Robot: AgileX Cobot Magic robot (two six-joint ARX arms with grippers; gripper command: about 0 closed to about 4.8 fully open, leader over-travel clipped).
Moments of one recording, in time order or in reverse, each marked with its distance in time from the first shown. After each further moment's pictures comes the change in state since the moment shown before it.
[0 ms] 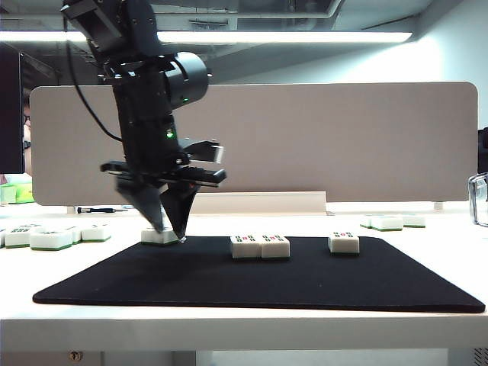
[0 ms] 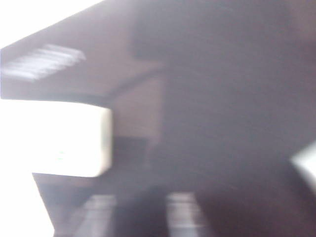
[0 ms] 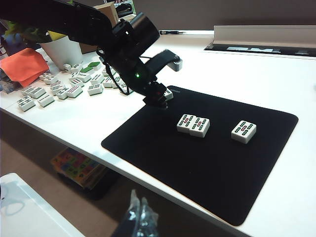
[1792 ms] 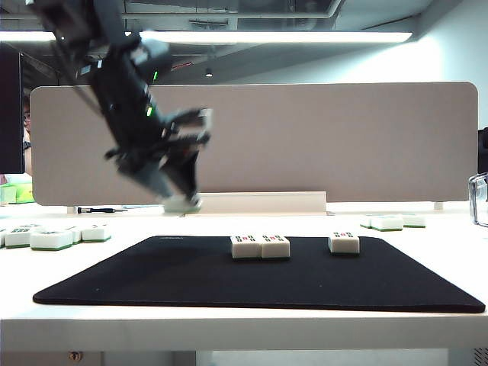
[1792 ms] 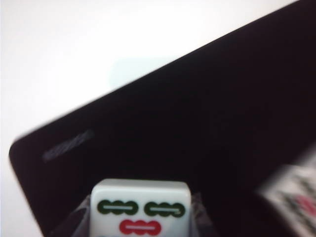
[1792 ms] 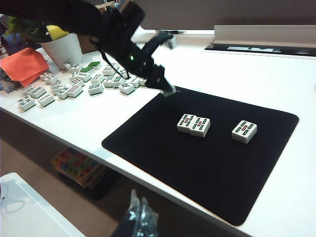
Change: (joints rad) left arm 0.108 -0.054 0.000 0.128 0.278 0.145; right arm 0.000 0.000 -0.001 0.000 0.000 0.000
